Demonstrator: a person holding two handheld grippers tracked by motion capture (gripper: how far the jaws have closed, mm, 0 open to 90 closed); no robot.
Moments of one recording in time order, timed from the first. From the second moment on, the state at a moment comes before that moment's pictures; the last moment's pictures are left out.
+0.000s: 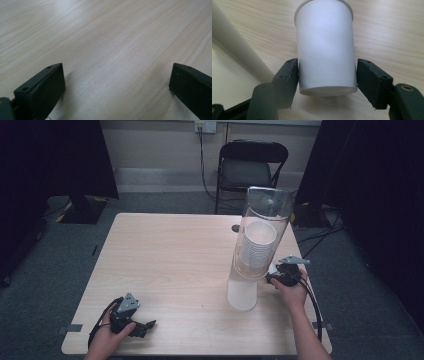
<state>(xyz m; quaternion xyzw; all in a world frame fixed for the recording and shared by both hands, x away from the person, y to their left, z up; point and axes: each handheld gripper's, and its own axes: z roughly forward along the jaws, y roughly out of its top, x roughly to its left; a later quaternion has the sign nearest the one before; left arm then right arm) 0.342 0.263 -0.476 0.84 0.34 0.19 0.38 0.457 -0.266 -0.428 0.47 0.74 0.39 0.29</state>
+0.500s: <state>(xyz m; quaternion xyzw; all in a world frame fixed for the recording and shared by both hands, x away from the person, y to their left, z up) 0.342 0.262 -0.476 0.84 0.34 0.19 0.38 0.374 -0.288 -0.428 0.47 0.75 0.37 0.28</state>
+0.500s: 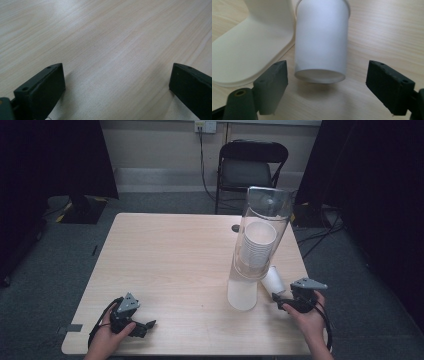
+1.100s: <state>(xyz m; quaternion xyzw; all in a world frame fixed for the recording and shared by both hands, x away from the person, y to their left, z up) 0.343 0.262 -0.476 0.84 0.34 0.19 0.38 0.458 -0.274 -0.427 0.50 0.76 0.37 0.19</state>
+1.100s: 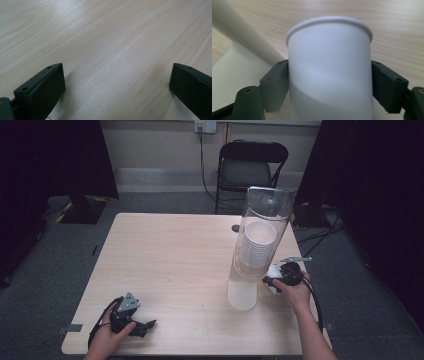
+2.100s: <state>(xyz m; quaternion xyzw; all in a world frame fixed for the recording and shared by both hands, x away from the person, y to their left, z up) 0.340 0.168 -0.403 0.80 0.27 0.06 0.54 0.309 -0.205 -0.424 0.25 0.76 0.54 0.25</state>
